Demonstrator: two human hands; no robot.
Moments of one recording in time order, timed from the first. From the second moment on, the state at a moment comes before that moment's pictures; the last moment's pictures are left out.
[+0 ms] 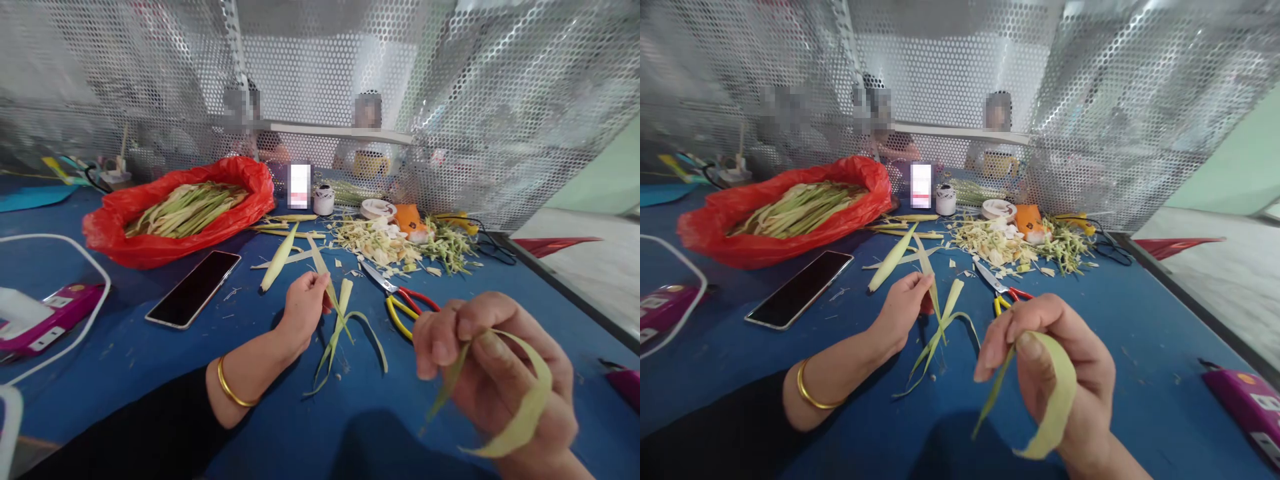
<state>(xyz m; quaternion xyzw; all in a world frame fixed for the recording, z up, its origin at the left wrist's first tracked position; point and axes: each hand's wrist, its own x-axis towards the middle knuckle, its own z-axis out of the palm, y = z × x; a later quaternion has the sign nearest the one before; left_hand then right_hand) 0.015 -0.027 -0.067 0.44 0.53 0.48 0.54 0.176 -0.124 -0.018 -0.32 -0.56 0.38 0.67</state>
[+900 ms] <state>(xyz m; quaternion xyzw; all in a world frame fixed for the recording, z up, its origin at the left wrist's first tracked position) -0.022 -0.030 -0.025 0.45 0.30 0.35 0.77 0.127 -0.034 -0.017 -0.33 -0.48 0.61 0.54</state>
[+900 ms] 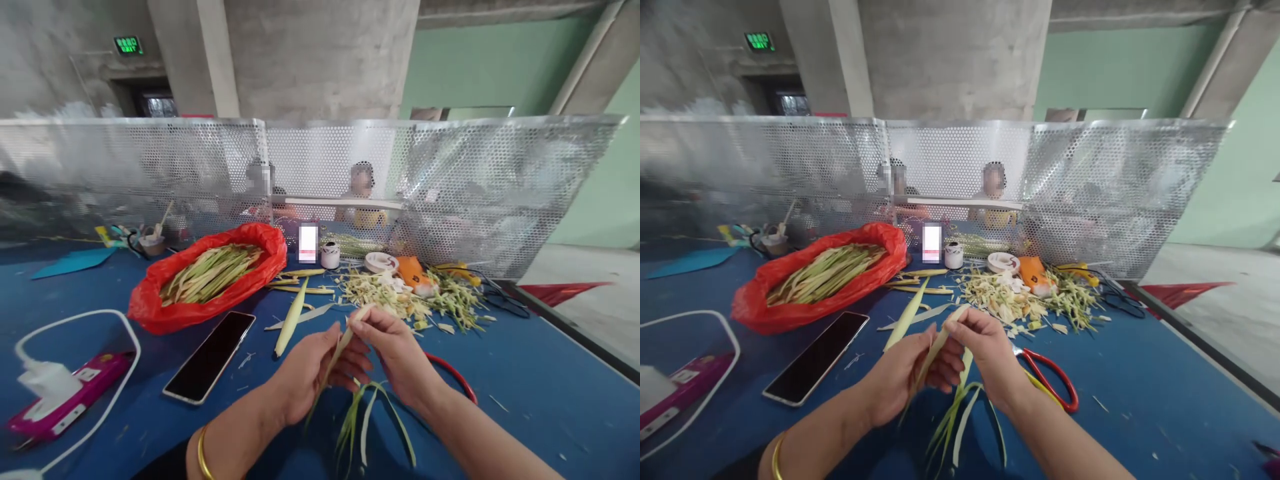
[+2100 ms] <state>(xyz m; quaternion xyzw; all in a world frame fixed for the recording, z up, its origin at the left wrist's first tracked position) -0.017 -0.034 -0.022 0.52 0.42 0.49 0.57 0.125 -0.048 -0.031 -0.45 -0.62 0.38 0.52</state>
